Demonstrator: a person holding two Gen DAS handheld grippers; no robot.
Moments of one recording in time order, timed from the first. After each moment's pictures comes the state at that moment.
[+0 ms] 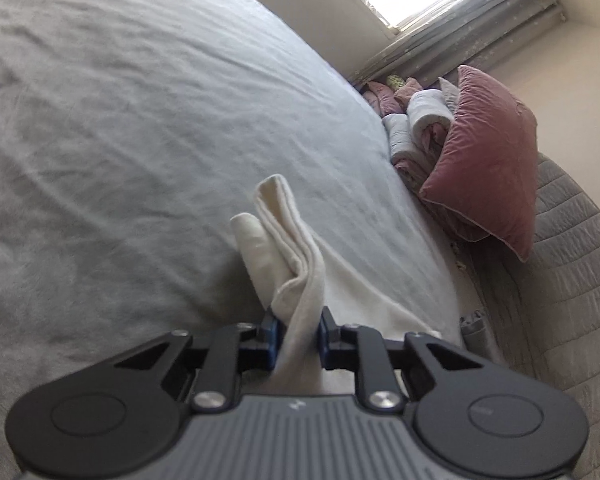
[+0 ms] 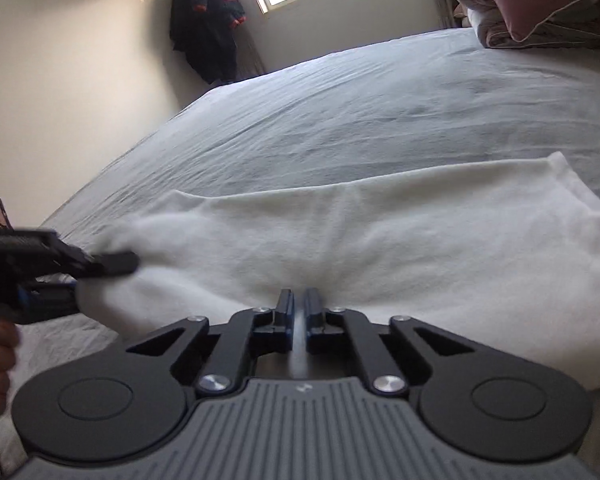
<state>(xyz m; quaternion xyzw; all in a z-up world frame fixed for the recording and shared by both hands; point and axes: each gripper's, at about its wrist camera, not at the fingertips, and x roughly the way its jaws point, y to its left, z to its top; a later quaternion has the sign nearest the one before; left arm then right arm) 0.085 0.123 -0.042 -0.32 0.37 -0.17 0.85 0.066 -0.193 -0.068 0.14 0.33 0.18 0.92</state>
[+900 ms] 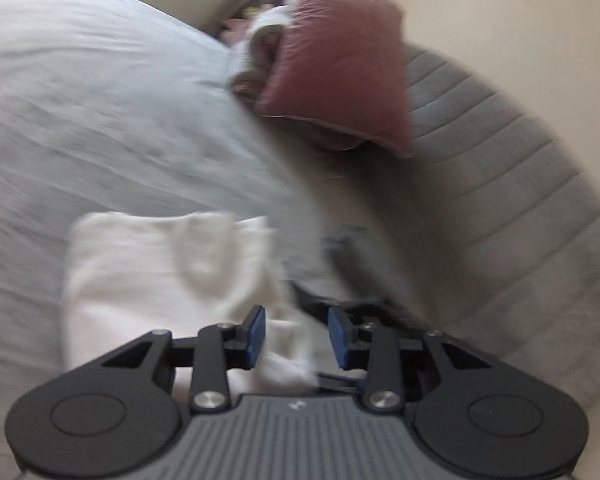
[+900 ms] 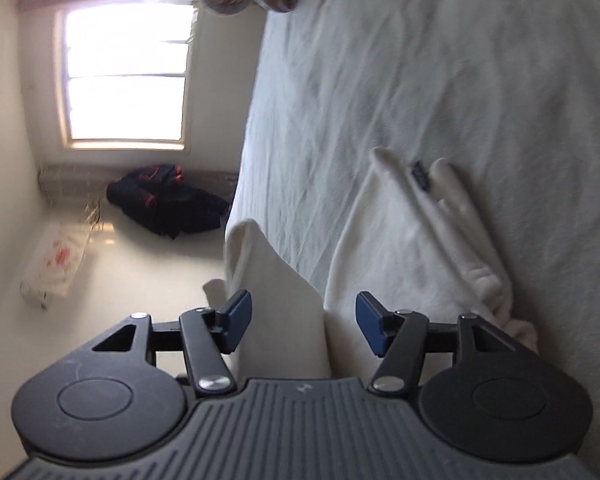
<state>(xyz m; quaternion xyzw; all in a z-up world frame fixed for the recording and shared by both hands) 0.089 -0.052 0.008 -0.27 0.37 -0.37 0.81 0.057 -0.367 -0.066 0.63 0.31 0.12 0.70</state>
